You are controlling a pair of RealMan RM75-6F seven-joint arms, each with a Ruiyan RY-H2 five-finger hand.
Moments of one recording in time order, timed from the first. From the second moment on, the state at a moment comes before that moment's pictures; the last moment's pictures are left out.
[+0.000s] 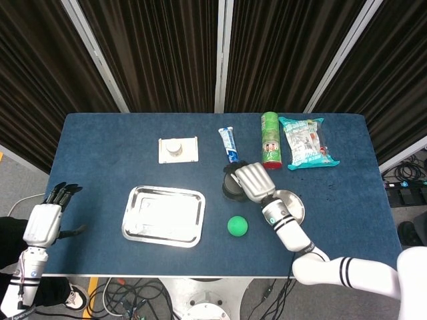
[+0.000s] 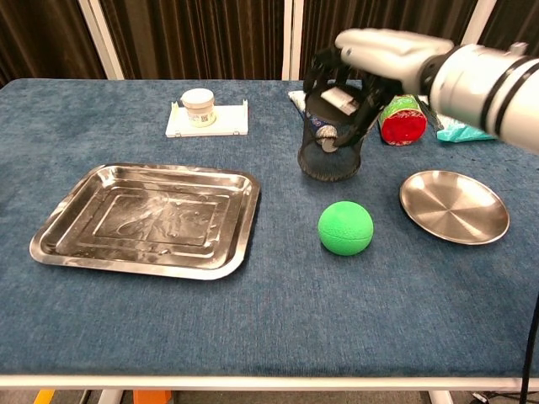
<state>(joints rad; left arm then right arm) -0.19 -1.29 -0.06 -1.48 1.49 1.42 -0.10 0.85 -1.50 0.23 -1.61 -1.03 1.01 -0.43</state>
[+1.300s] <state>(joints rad) -0.22 -1.30 -0.05 -1.49 1.50 1.40 -0.07 0.57 -1.29 0.07 -1.73 -1.15 1.07 -0.29</state>
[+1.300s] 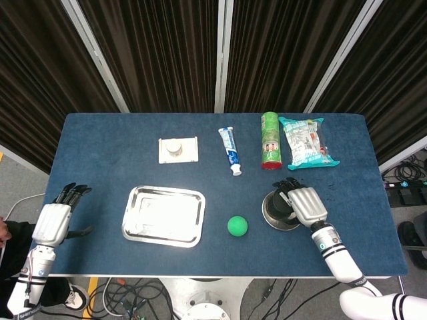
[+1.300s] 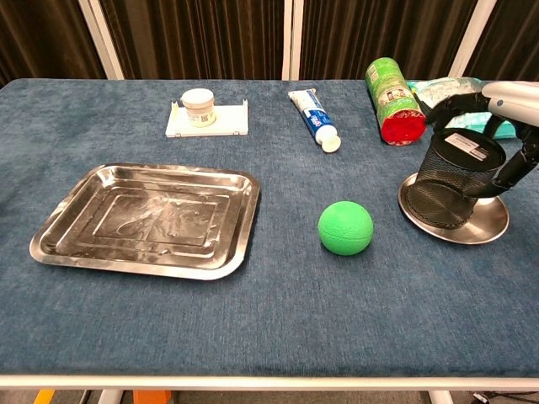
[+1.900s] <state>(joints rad) -0.30 -1.31 -0.03 -1.60 1.59 1.31 -0.02 0.44 -1.12 0.11 -1.86 -1.32 1.33 -0.17</state>
